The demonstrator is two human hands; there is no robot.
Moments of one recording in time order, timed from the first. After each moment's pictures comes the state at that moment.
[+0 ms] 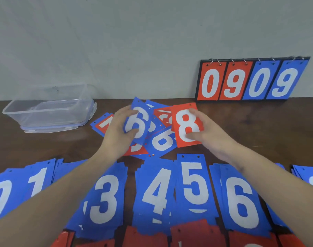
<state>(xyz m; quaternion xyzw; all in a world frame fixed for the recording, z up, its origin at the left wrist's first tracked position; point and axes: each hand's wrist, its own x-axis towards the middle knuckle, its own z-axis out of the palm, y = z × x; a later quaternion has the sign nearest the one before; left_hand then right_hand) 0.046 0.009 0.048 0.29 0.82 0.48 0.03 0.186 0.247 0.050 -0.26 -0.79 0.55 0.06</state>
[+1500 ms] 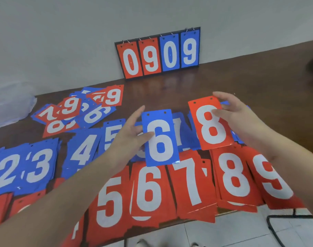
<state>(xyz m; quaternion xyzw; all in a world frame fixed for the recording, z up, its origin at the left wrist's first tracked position) 0.320 0.121 0.071 0.27 0.70 0.55 0.37 0.495 0.356 0.073 -0.37 -0.70 0.57 0.21</state>
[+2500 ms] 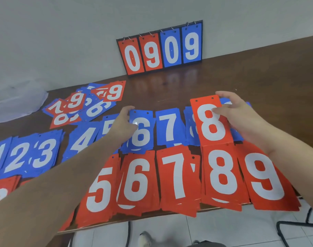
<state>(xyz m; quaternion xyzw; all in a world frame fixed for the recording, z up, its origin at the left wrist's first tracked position) 0.284 0.157 0.037 0.22 0.89 0.36 0.18 0.510 0.389 0.057 -0.37 -0.69 0.60 0.16</state>
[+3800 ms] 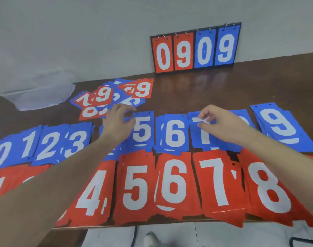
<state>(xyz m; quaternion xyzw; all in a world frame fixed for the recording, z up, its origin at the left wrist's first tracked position) 0.221 0.062 0.043 0.29 0.90 0.32 0.01 0.425 0.314 0.044 -0.19 -0.90 0.37 0.10</state>
